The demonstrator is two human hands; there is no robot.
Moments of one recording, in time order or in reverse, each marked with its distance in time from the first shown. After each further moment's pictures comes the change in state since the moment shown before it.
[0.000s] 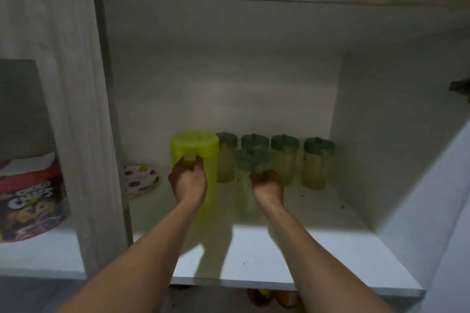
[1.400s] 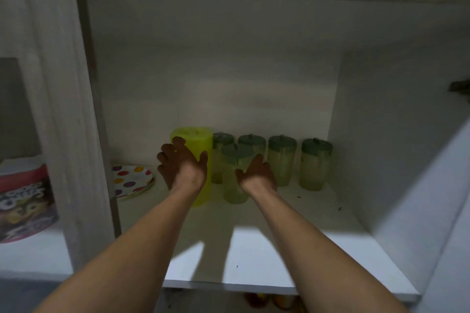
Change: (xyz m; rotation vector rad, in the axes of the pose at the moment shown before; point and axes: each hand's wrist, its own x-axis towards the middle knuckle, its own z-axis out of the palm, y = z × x) left_hand 0.021 0.009 0.023 0.449 0.045 0.231; right_hand 0.035 -0.024 0.009 -0.570 -0.120 -0.091
